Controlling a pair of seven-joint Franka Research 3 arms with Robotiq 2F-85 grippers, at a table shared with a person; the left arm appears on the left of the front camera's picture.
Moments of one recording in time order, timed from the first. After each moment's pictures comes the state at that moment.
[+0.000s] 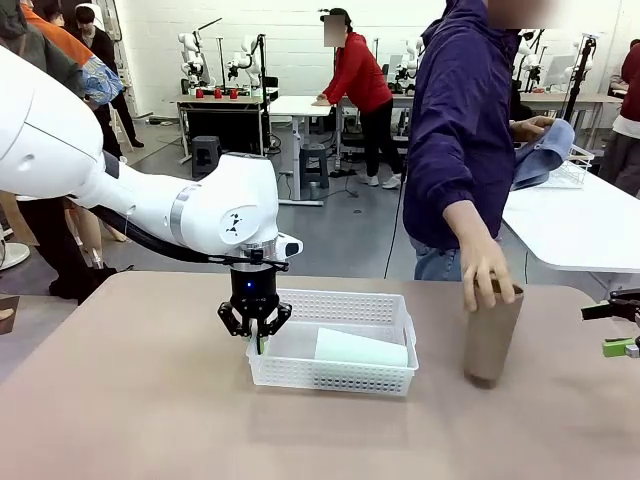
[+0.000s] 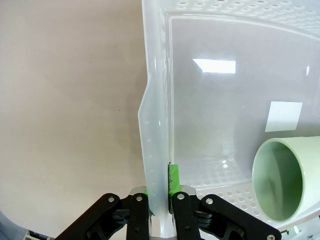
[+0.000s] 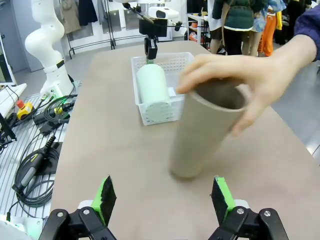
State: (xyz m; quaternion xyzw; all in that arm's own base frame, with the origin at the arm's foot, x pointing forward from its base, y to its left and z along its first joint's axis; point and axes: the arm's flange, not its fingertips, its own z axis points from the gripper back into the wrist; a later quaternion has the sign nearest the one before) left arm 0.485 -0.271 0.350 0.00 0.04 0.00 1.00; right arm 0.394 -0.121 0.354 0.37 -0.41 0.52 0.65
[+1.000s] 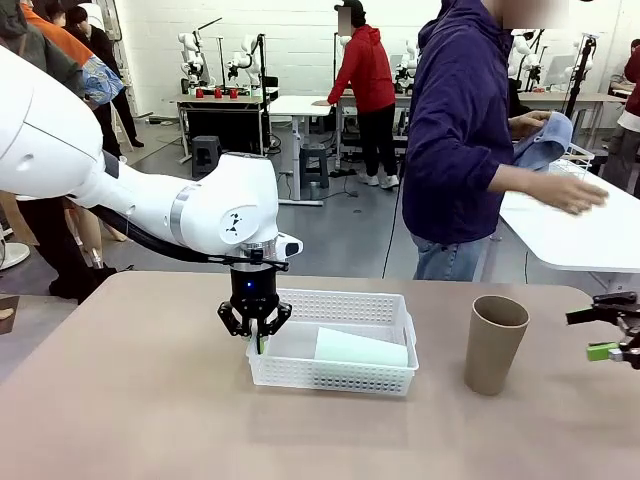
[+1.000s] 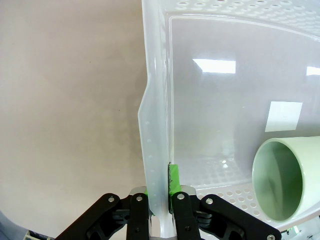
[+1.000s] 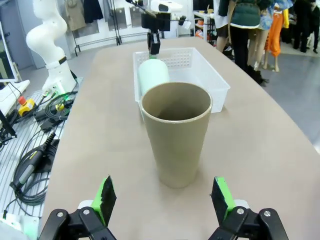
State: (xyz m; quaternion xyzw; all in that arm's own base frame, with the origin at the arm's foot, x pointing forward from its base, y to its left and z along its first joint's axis) left arm 0.485 -0.272 0.350 0.00 0.04 0.00 1.00; right arm 0.414 -0.100 0.331 0.38 -0.40 0.53 0.64
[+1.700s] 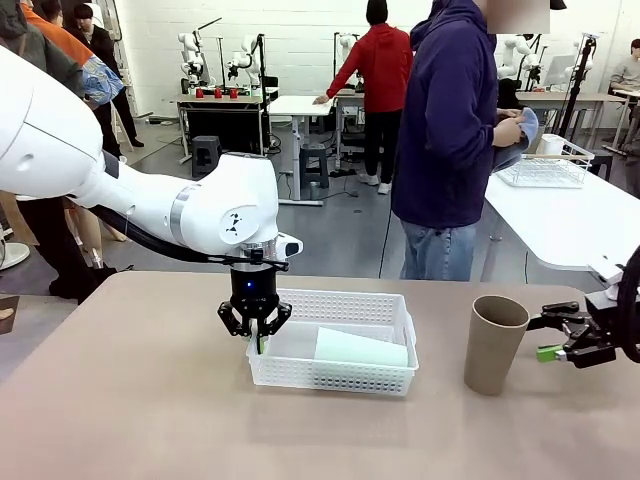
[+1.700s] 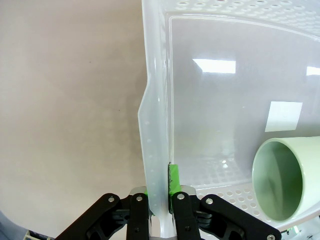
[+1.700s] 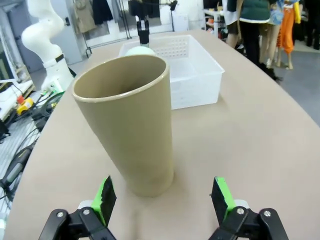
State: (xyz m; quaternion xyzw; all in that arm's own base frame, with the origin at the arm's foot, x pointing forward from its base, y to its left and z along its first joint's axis) left arm 0.485 -0.272 0.350 0.00 0.04 0.00 1.00; right arm 0.478 -0.066 0.270 0.42 -0.37 0.53 0.63
